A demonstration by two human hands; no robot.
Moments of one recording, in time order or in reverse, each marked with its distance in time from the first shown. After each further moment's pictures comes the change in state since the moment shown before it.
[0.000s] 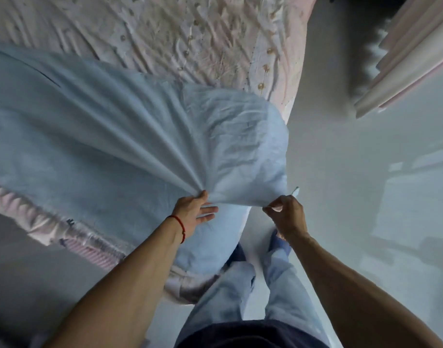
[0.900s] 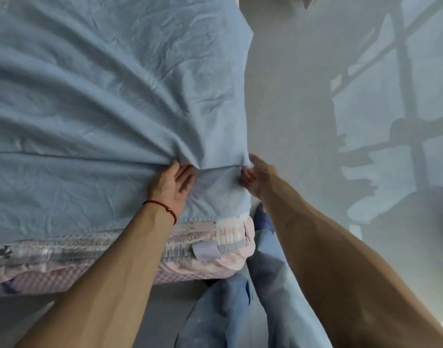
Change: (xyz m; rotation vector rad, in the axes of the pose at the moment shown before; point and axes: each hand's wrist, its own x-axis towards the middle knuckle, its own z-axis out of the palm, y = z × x) left_hand 0.118 -0.129 -0.127 -0.145 -0.165 0.043; right_hand -0.048 0.042 0.262 1.494 0.234 0.891
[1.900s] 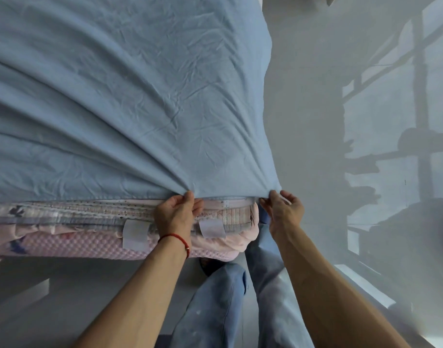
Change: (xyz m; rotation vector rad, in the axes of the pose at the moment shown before) left_hand -0.070 -0.071 -0.062 0.287 0.320 0.186; right_hand -0.035 0.081 -0.091 0.023 0.258 -0.271
